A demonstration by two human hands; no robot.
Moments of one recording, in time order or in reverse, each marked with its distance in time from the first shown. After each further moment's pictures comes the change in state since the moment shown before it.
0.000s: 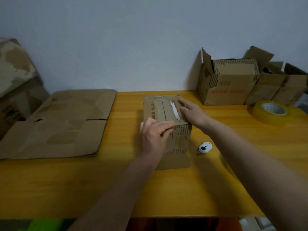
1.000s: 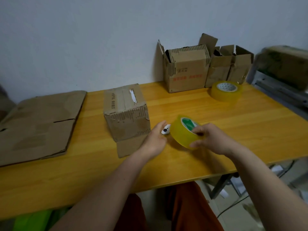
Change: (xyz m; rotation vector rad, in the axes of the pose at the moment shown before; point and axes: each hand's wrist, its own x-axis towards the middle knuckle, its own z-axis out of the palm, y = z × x) left_hand -0.040 0.081 0.065 -0.376 -0.813 -0.554; right_hand -0.156 0.113 -0.094 -0.263 -0.057 0.013
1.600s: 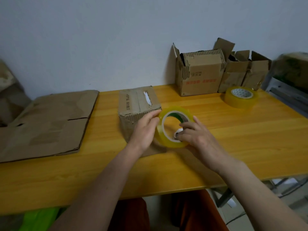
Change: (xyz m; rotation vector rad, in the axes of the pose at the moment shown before) left_hand -0.038 0.028 -0.070 -0.161 0.275 0.154; right_hand 0.020 -0.025 0.049 -0.466 0.312 -0.708
